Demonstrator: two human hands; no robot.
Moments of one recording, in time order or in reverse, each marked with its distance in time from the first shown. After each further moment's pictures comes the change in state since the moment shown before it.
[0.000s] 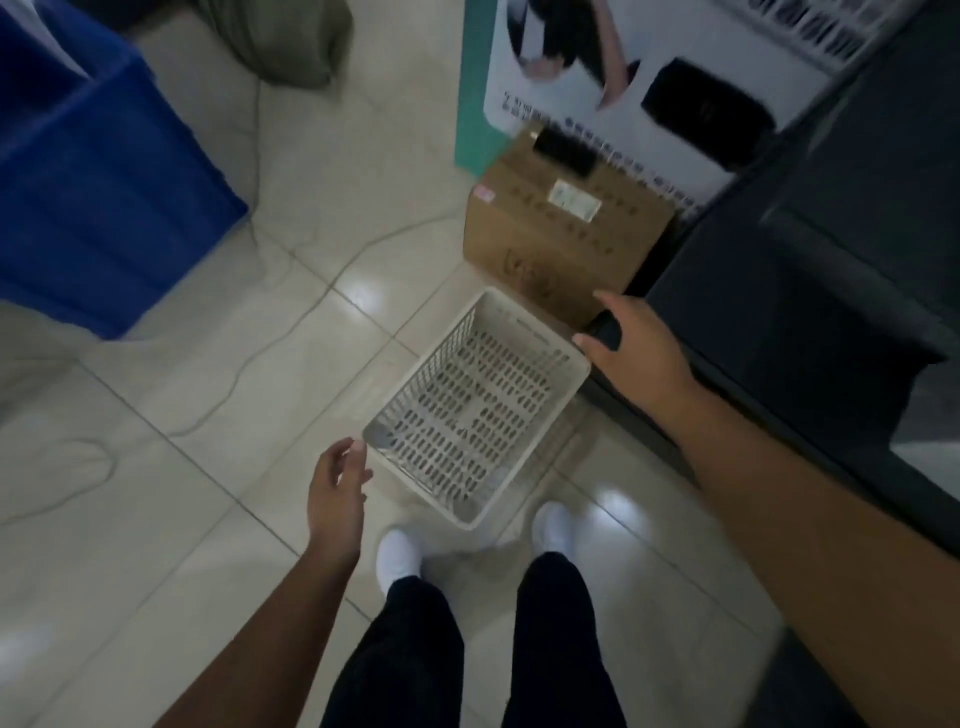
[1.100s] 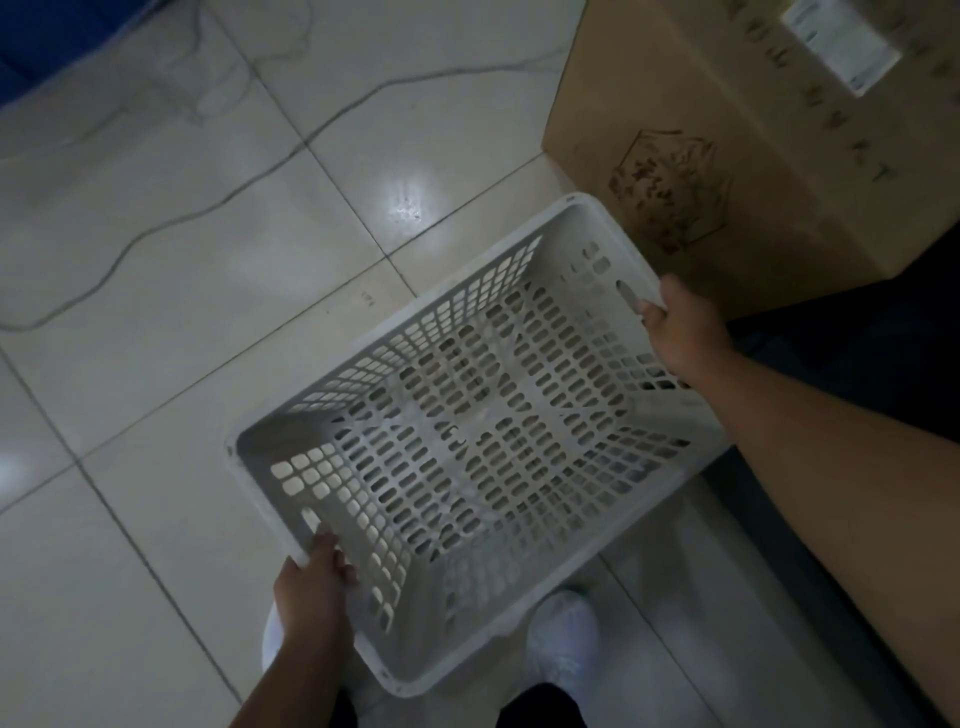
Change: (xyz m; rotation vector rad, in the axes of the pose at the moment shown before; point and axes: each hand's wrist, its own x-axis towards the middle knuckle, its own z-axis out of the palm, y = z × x) left_hand 0.222 -0.348 0.176 -0.265 0.521 -0.496; right_hand 0.324 0.265 0.339 -0.109 -0.200 0.061
